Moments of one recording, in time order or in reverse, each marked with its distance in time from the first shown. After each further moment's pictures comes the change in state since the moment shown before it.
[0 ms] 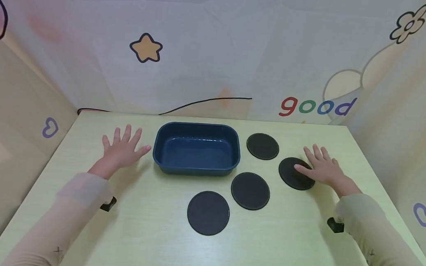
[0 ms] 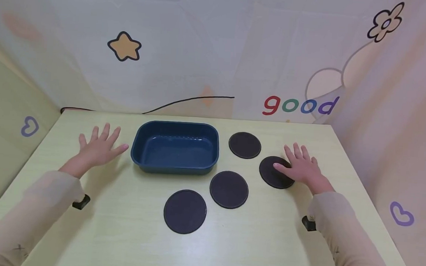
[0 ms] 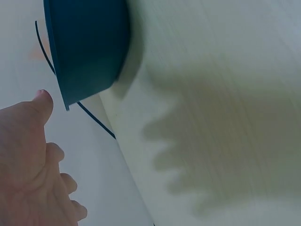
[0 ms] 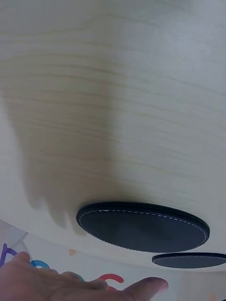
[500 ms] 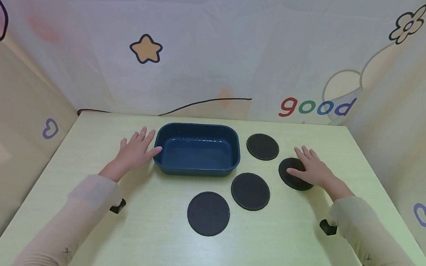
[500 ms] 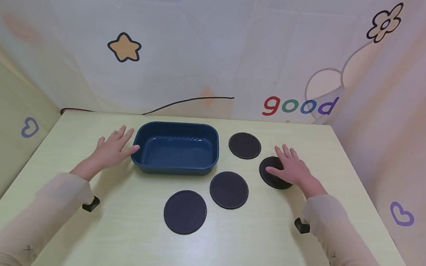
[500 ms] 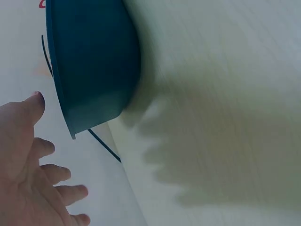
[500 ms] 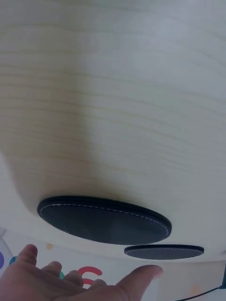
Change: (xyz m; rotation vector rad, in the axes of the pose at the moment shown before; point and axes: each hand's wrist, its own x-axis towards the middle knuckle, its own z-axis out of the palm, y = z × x) left_hand 0.006 0.025 0.006 -0.083 0.066 0.126; right_hand 0.003 -0.019 0.007 0.111 0.048 -0.089
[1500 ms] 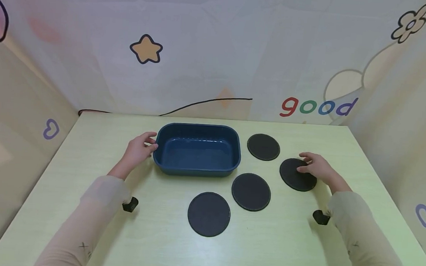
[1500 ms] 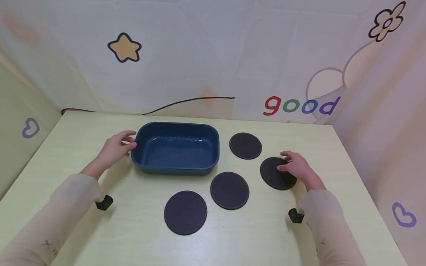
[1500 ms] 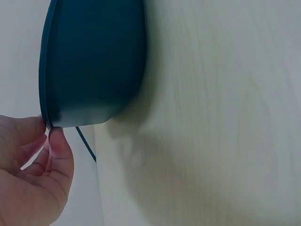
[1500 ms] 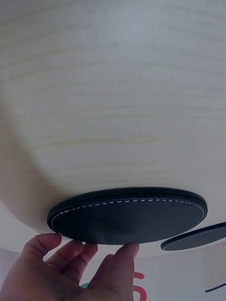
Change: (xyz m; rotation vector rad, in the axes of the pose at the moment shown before) left_hand 0.019 -0.006 0.018 -0.605 0.153 -0.069; right_hand 0.018 0.022 0.001 0.442 -0.080 0.143
